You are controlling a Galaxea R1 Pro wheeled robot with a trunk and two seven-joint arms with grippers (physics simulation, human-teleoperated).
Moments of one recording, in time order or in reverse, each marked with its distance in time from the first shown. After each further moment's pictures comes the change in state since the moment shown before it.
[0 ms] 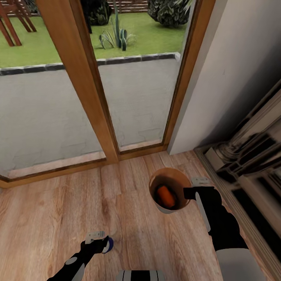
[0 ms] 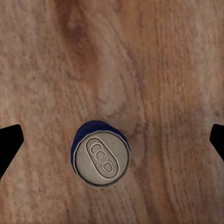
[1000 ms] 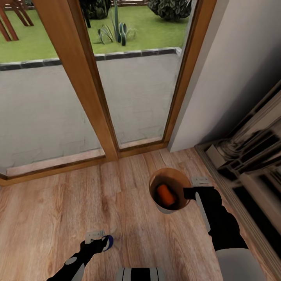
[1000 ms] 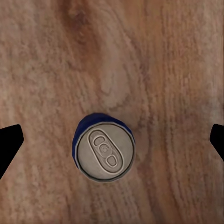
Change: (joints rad) left arm 0.000 0.002 0.001 0.000 0.000 0.000 0.000; right arm 0.000 0.000 0.000 0.002 -0.001 0.000 0.000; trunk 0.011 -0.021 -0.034
